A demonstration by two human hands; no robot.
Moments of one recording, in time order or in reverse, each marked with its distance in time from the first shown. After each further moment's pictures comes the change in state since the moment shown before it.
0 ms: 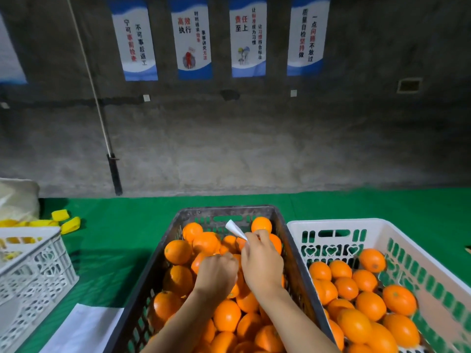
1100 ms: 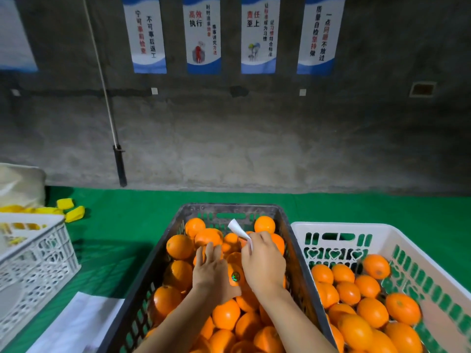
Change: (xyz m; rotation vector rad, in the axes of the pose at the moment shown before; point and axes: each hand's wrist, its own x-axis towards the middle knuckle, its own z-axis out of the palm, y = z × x) left_hand 0.000 -0.006 0.031 -0.022 -0.517 -0.299; right_hand 0.001 0.001 0.004 -0.001 -0.012 -0.002
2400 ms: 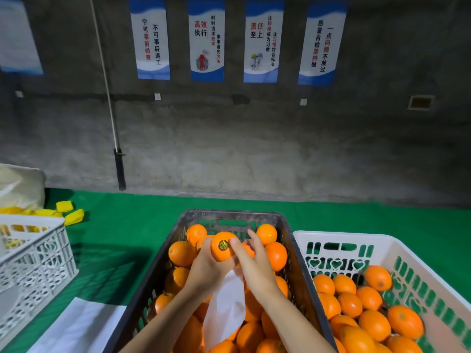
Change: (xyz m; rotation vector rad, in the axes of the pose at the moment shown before) left_hand -0.003 -0.023 -0.024 -1.424 0.353 0.099; right_hand 0.002 -0.020 -0.002 0.976 -0.294 0.339
